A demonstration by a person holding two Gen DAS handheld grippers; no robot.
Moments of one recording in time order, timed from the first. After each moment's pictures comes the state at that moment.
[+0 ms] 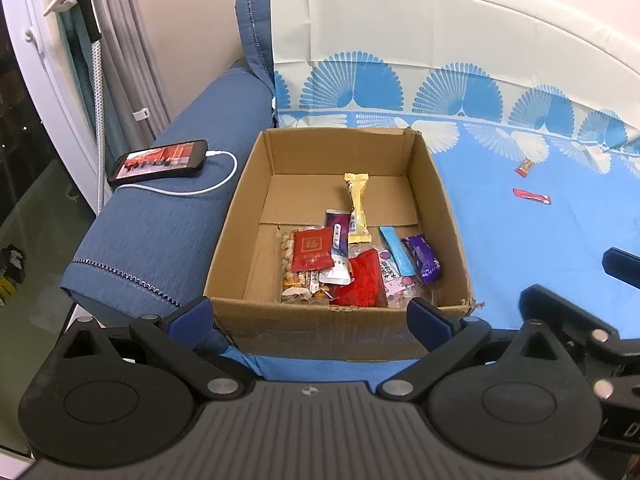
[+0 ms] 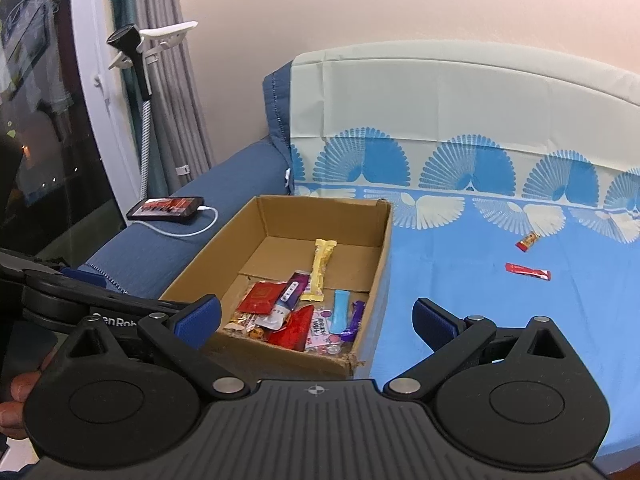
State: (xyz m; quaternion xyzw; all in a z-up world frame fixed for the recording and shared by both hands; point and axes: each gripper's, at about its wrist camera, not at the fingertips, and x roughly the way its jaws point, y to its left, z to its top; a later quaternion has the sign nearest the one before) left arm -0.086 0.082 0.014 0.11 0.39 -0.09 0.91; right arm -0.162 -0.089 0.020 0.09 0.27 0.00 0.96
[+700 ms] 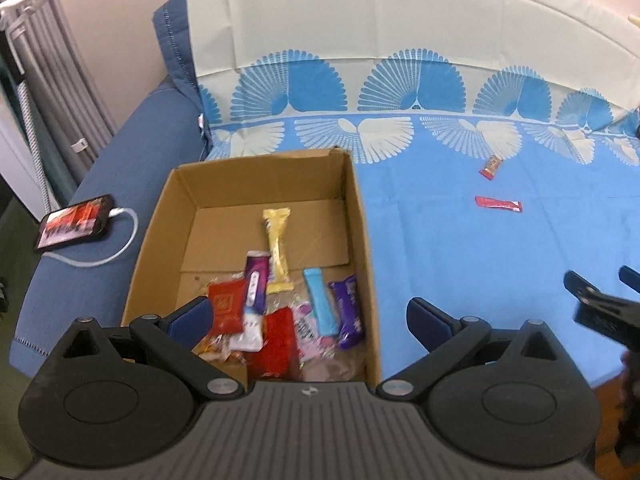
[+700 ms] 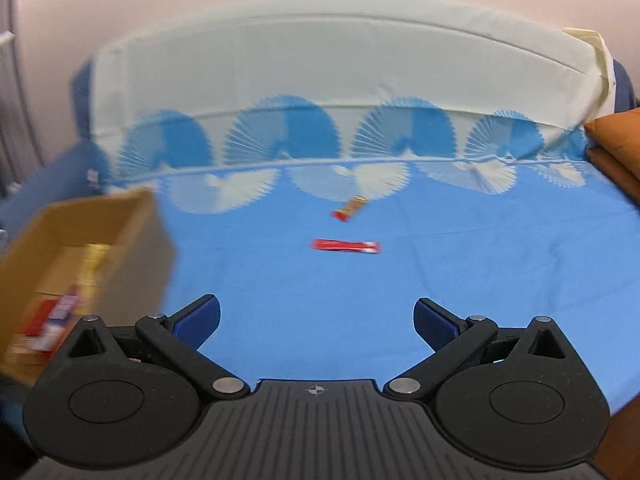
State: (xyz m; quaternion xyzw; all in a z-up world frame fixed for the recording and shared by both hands) left arm -0.014 -0.055 0.020 0.15 0.42 -0.12 0.89; right arm -0.109 -0.312 -0.075 0.09 0.31 -0.20 0.93
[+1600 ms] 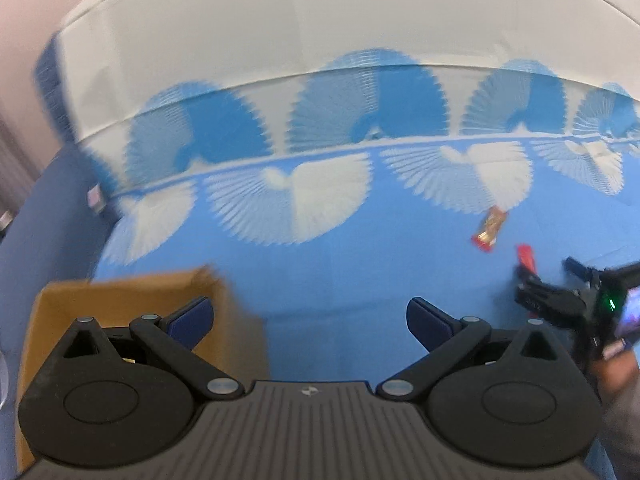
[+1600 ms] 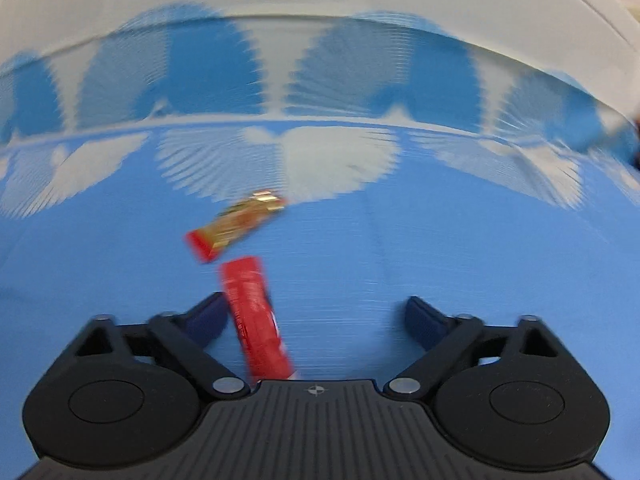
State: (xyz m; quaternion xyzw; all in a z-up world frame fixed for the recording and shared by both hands) left arm 0.161 -0.258 -0.054 0.18 0.41 -0.15 0.88; right arm 0.102 -0.502 -0.233 0.08 0.31 -0.22 0.92
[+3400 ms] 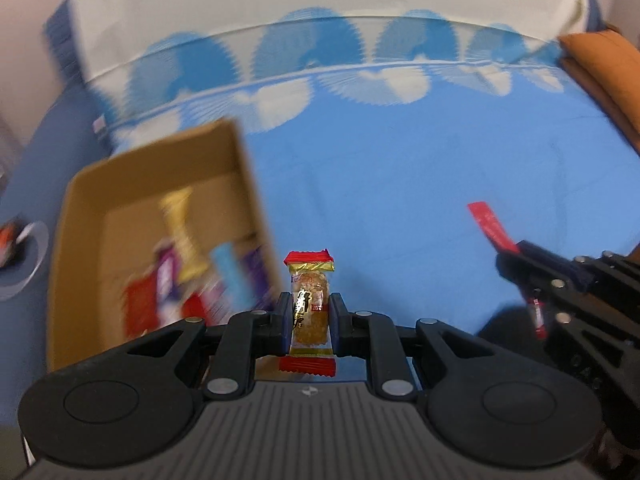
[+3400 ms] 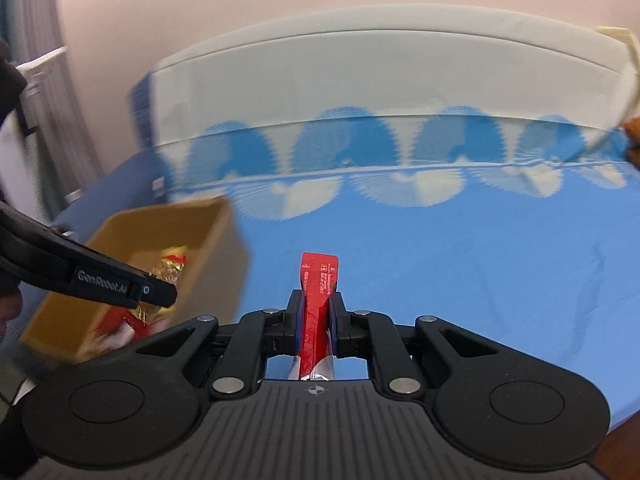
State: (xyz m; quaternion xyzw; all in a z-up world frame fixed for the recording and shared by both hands) left arm -0.046 -0.068 -0.006 0.19 0.45 -0.24 0.84; right arm -0.164 -0.225 -0.021 0.12 0.28 -0.08 0.95
